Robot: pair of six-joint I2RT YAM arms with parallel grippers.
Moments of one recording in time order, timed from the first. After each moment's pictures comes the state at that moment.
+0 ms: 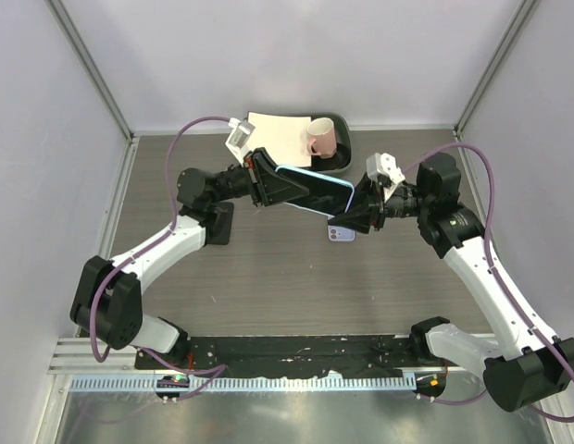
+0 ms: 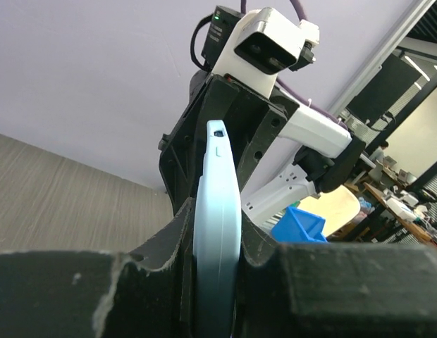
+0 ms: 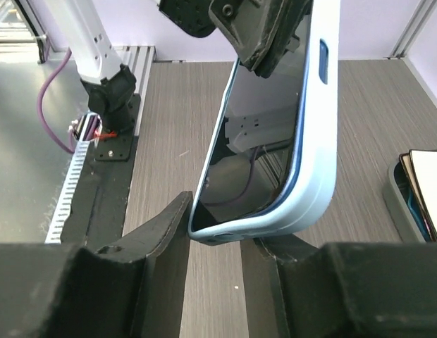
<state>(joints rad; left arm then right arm) -0.51 1.44 0.98 1.09 0.96 -1.11 0.31 1.05 1.05 -0.16 -1.20 -0.19</state>
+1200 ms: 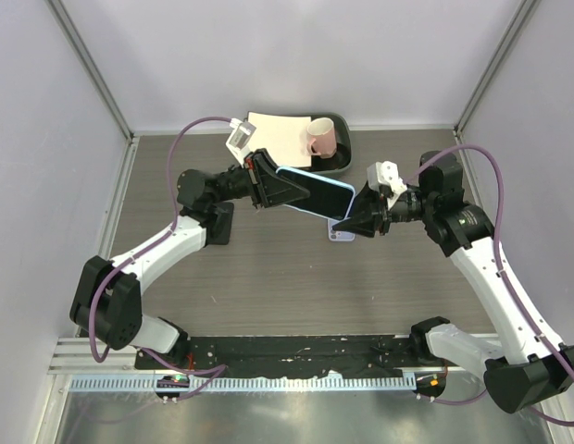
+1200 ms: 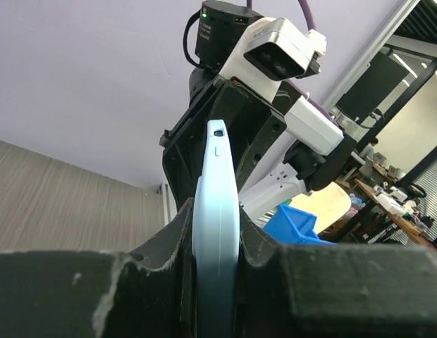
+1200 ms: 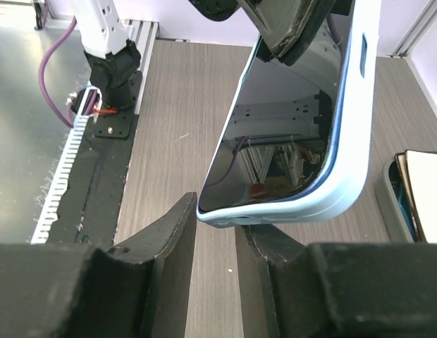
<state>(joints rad) -0.52 1.44 0.98 1.10 0.98 -1.13 0.32 1.04 1.15 -0.49 -1.21 -0.50</state>
